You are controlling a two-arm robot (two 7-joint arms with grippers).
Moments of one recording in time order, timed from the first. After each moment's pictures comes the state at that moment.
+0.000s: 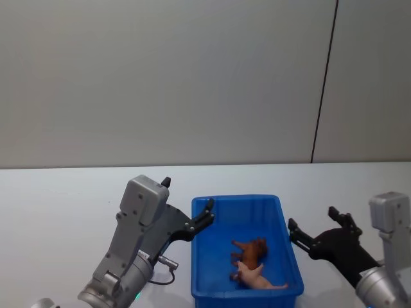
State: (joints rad) left arm -0.24 0.38 0.45 -1.63 -0.20 0.01 -0.01; right arm 0.13 0.21 -0.25 -1.51 0.25 0.03 0.15
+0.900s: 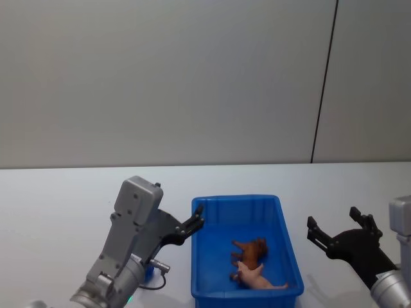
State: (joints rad) left arm -0.22 0.40 0.44 -1.65 -0.21 0.08 0.02; right arm 0.09 0.24 -0.23 -1.54 0.25 0.01 0.07
